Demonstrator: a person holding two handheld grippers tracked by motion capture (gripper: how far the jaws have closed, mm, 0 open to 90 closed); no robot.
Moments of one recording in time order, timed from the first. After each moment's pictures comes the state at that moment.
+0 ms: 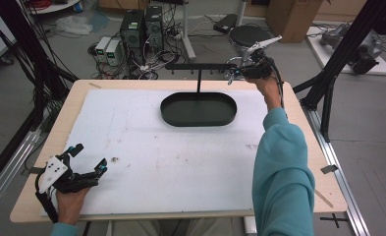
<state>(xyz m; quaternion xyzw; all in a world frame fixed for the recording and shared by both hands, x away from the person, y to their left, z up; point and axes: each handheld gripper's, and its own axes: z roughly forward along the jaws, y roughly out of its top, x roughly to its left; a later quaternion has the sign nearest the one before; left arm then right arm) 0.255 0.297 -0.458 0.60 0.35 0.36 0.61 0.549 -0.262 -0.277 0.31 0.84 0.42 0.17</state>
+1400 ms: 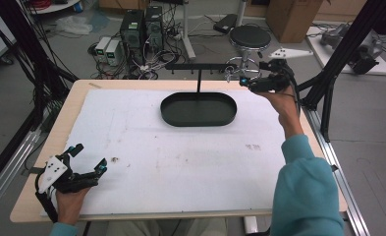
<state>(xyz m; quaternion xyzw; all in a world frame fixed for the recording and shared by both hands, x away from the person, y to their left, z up) 0.255 0.298 -0.458 0.60 0.35 0.36 0.62 0.452 -0.278 -0.252 0.33 0.75 0.51 0.24</state>
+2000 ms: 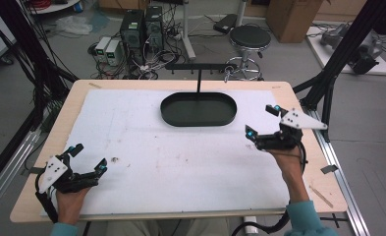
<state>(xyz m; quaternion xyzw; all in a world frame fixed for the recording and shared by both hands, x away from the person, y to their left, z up) 0.255 0.298 -0.458 0.60 0.35 0.36 0.61 0.331 -0.295 -0.338 0.27 0.71 0.58 0.30</state>
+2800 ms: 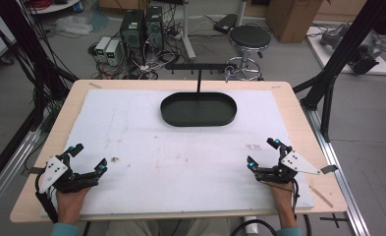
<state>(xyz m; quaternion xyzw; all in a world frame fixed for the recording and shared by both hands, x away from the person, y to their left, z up) 0.255 0.297 -0.458 0.60 0.35 0.36 0.61 0.295 -0.318 -0.456 0.29 0.66 0.62 0.31</state>
